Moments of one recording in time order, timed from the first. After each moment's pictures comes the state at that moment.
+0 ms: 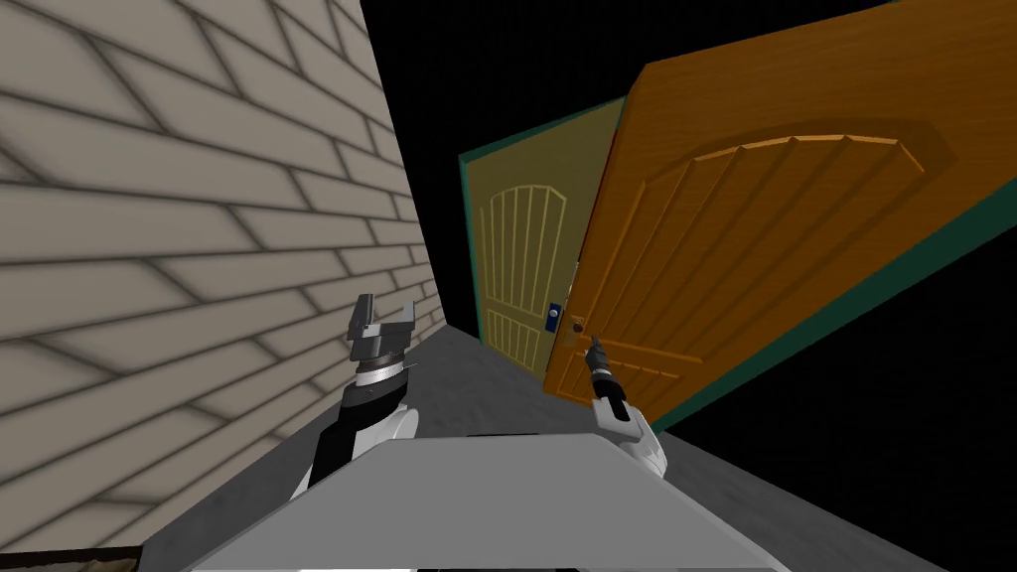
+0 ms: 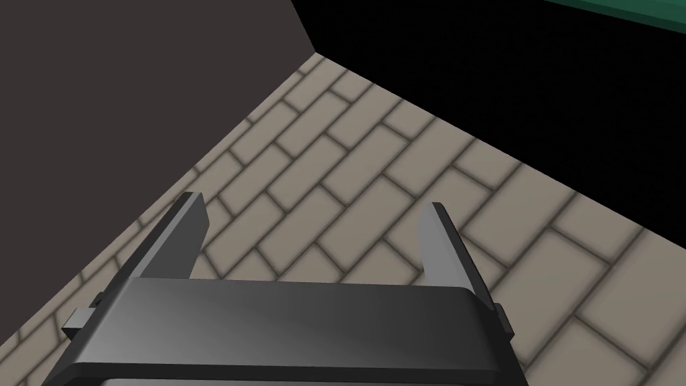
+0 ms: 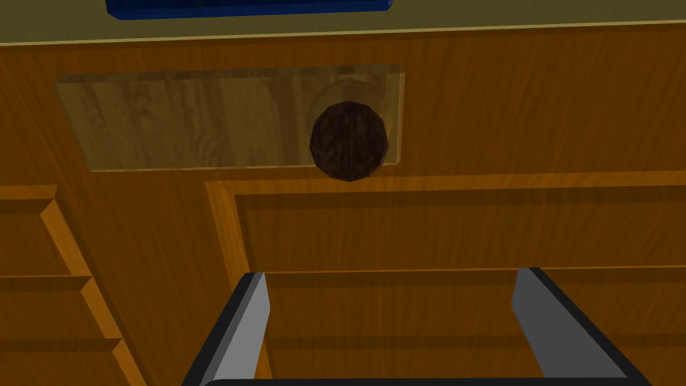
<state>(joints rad) 0.12 -0.11 -0.36 -1.34 0.22 -0.30 -0.35</state>
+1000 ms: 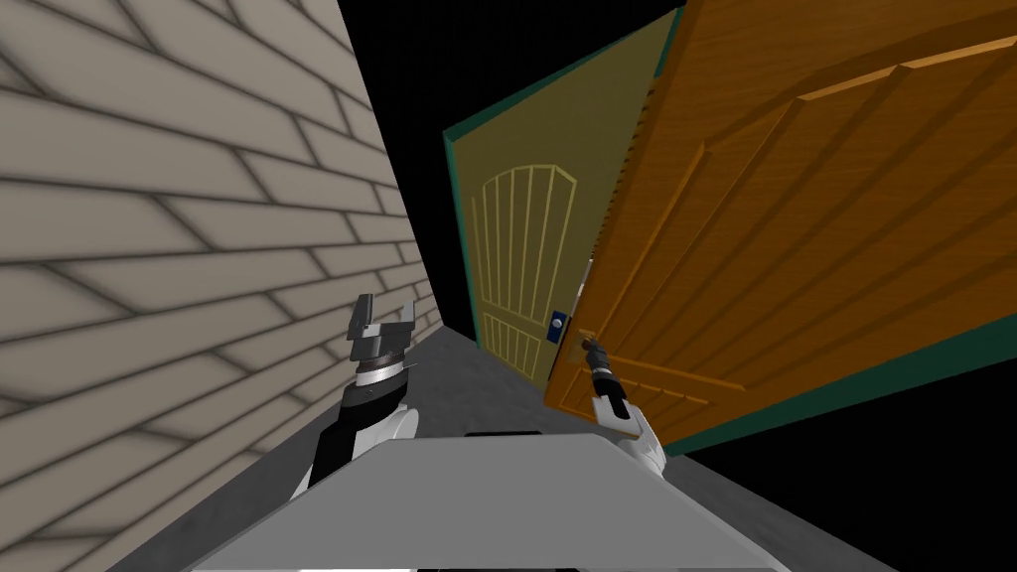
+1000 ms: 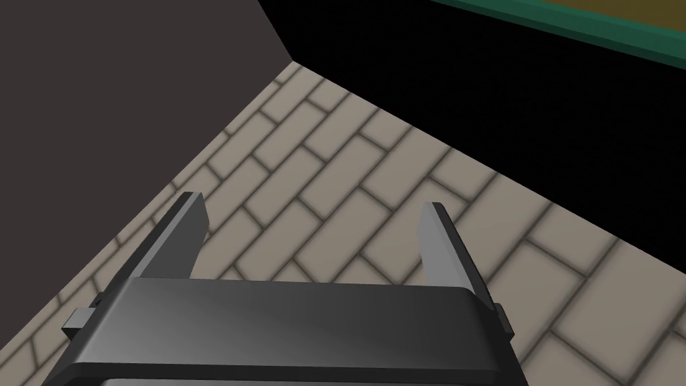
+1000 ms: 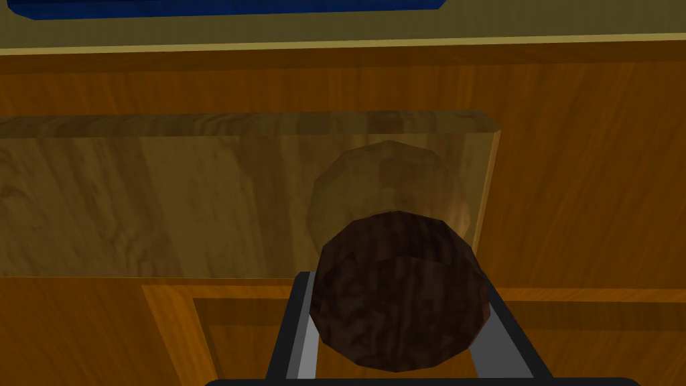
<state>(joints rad) 0.10 -0.12 -0.38 -1.32 0.22 -0.31 -0.34</state>
